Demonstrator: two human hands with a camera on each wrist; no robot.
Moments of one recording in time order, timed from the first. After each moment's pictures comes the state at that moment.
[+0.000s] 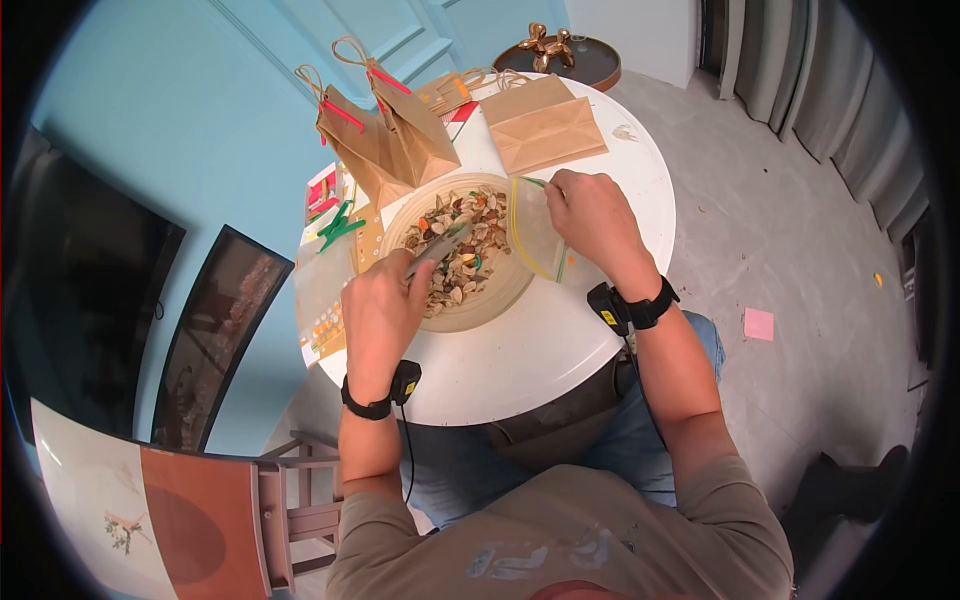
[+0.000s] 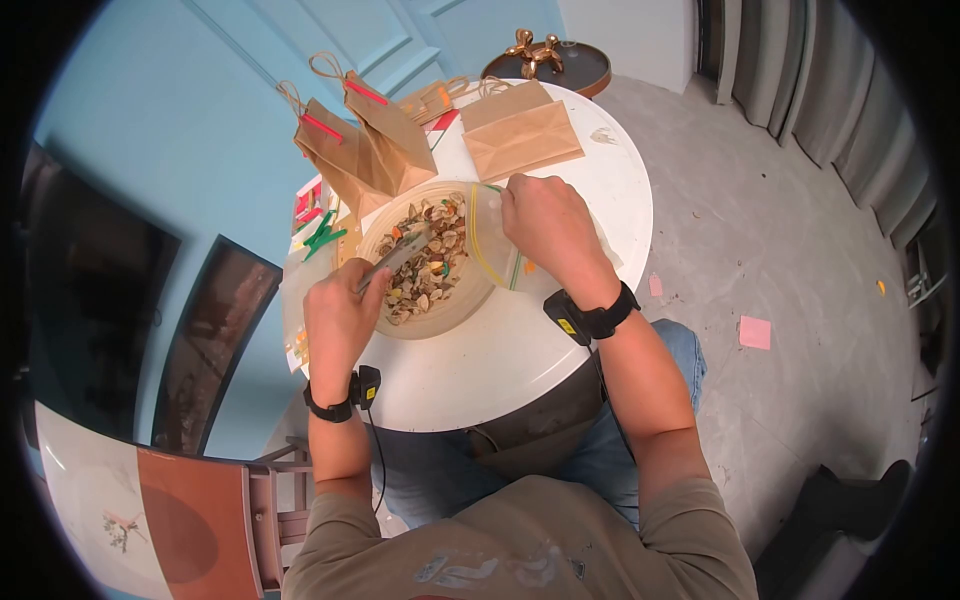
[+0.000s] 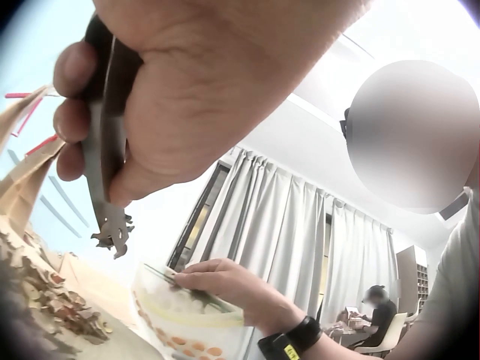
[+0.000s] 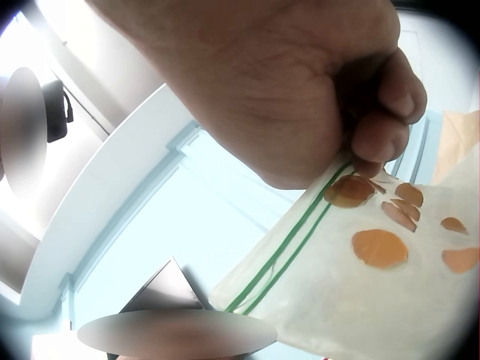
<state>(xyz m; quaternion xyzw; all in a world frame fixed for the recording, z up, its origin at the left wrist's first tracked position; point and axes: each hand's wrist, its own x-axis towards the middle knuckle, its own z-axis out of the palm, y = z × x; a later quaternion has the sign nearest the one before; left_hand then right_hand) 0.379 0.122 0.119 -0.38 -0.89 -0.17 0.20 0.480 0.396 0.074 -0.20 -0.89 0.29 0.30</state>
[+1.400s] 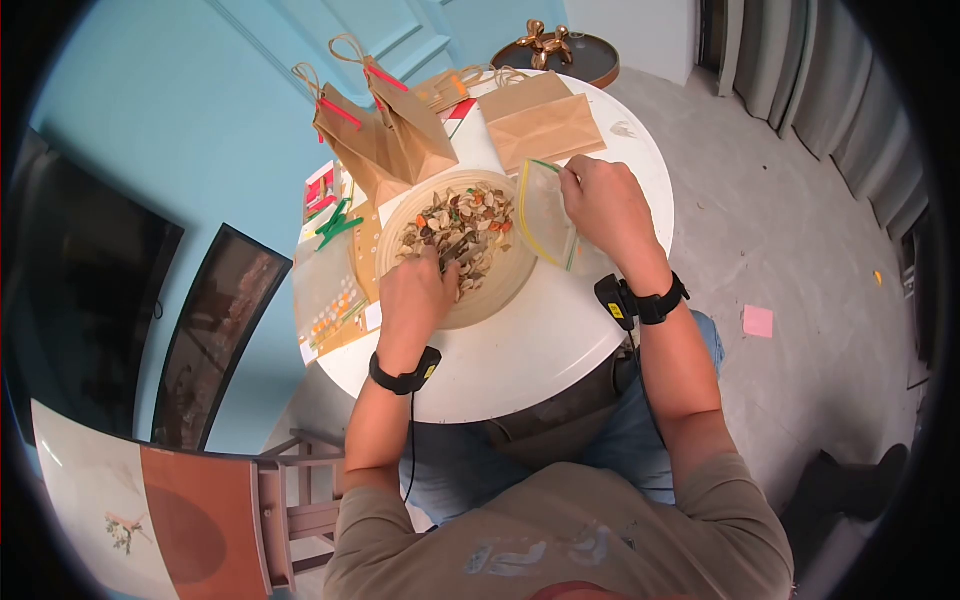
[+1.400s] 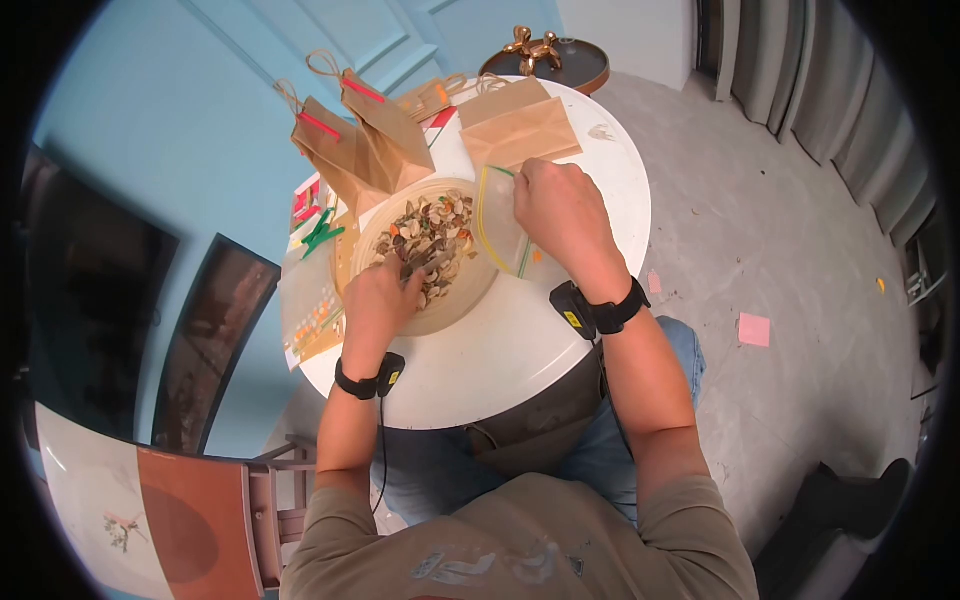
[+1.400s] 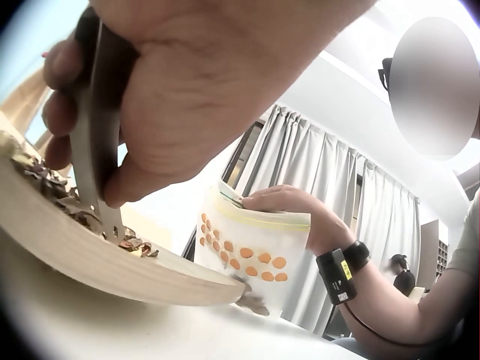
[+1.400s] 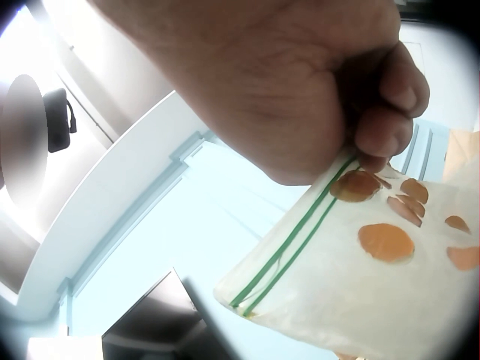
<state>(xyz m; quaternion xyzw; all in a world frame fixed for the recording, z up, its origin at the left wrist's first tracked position) 0.352 0.146 0.056 -0.41 -0.90 -0.09 0.16 0.492 0.404 0.087 -0.23 -0.87 0.27 0.33</state>
